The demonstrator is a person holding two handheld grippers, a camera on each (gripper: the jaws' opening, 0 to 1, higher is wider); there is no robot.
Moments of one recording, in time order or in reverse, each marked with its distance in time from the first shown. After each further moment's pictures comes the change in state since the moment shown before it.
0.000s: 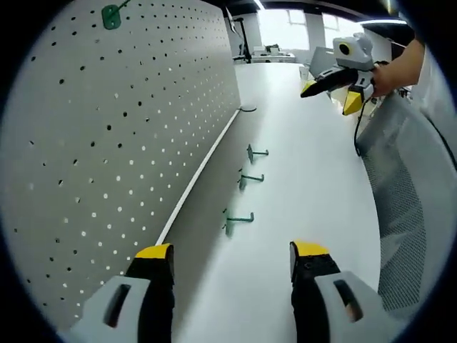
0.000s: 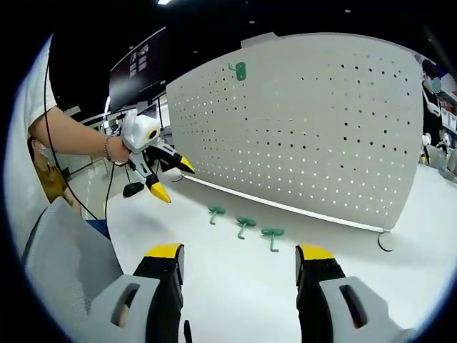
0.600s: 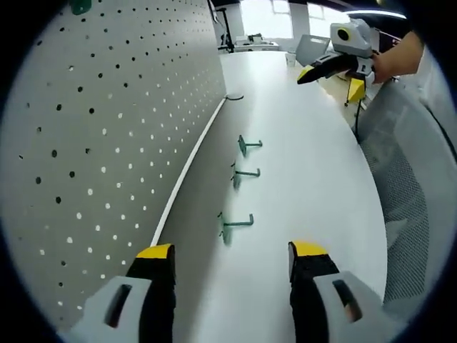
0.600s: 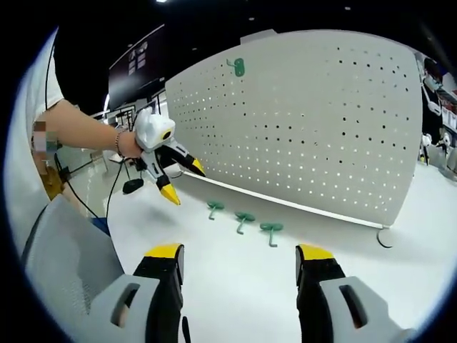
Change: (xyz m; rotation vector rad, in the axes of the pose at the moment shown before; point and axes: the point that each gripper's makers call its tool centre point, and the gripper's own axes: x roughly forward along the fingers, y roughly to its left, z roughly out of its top) left arm 0.032 0.000 0.000 0.067 0.069 -0.089; right arm -0.001 -0.002 -0.006 0.000 0.023 -0.001
